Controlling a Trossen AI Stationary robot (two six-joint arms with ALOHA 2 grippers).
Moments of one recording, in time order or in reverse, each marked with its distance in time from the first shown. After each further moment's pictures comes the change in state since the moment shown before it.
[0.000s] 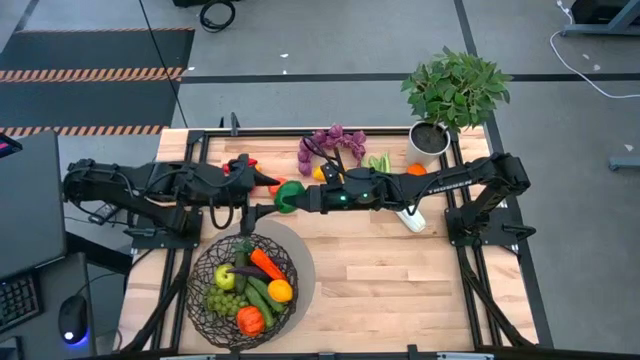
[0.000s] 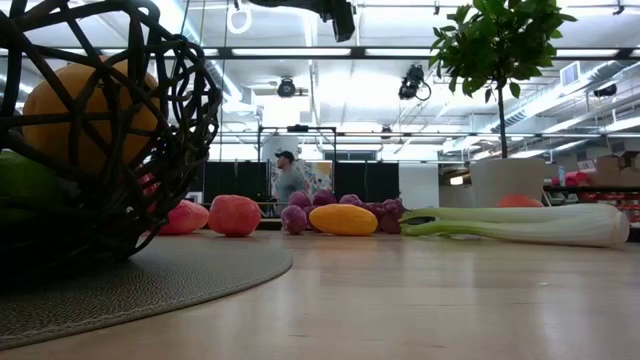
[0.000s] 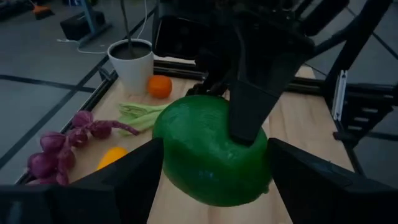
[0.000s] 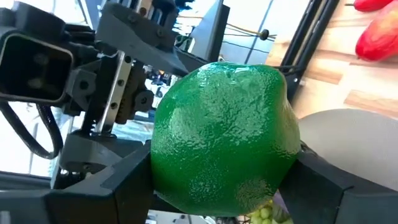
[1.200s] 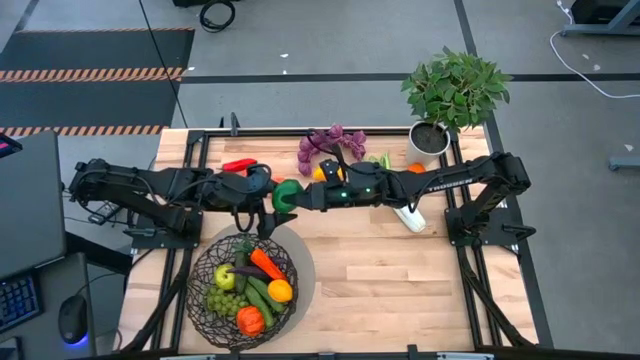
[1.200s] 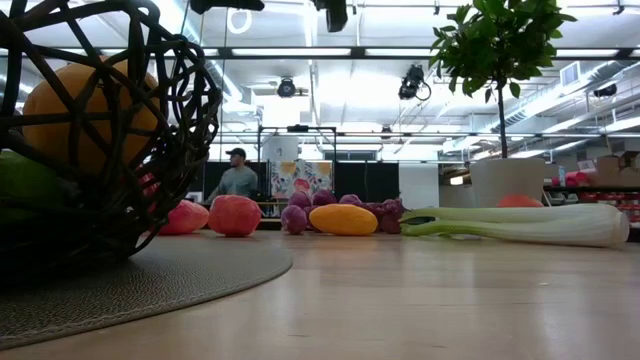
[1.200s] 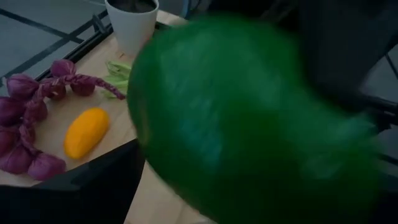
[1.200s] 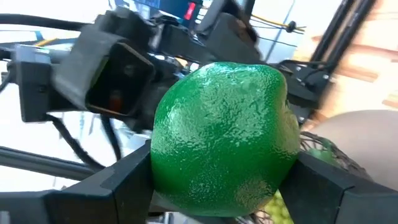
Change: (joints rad) left arm -0.001 0.112 -0.003 0.009 0.008 -0.240; right arm -0.021 -0.002 0.003 0.060 -0.086 -0.015
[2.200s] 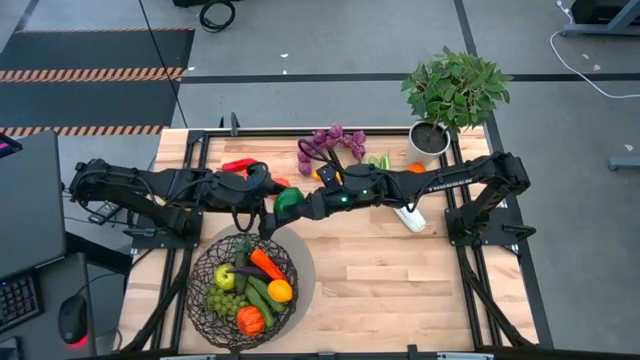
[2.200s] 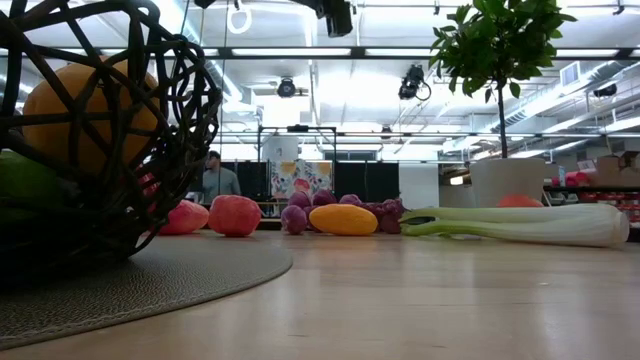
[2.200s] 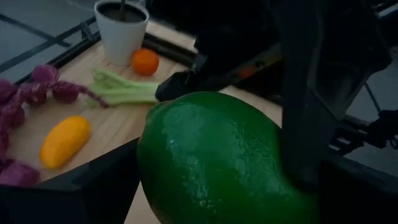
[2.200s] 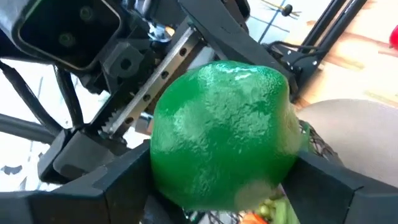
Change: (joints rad) left arm 0.008 -0.001 0.002 0.060 0.018 -0.049; right arm 0.008 0.001 -0.002 -0.077 -0.086 -0.109
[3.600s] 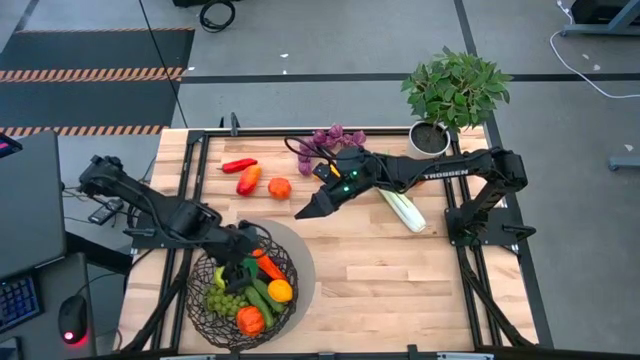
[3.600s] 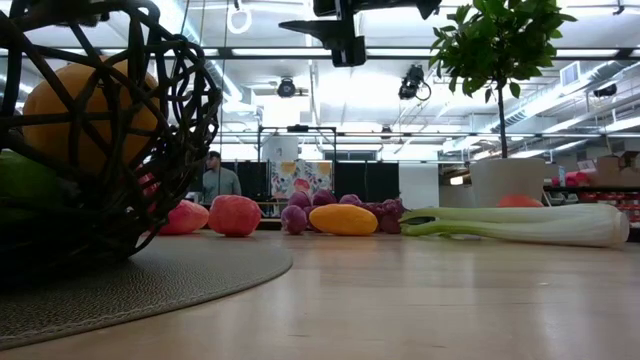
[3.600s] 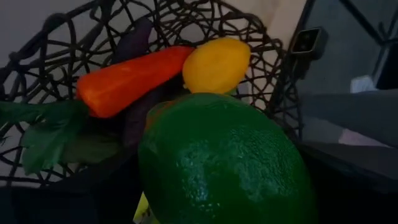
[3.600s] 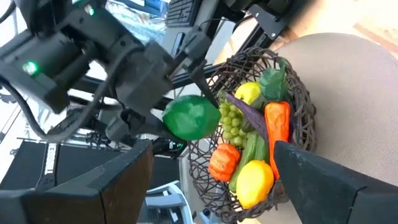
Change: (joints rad) left arm -0.327 0.090 0.000 -0.526 0.386 -0.483; right arm -0.146 0.002 -0.002 -0.174 -0.414 -0.094
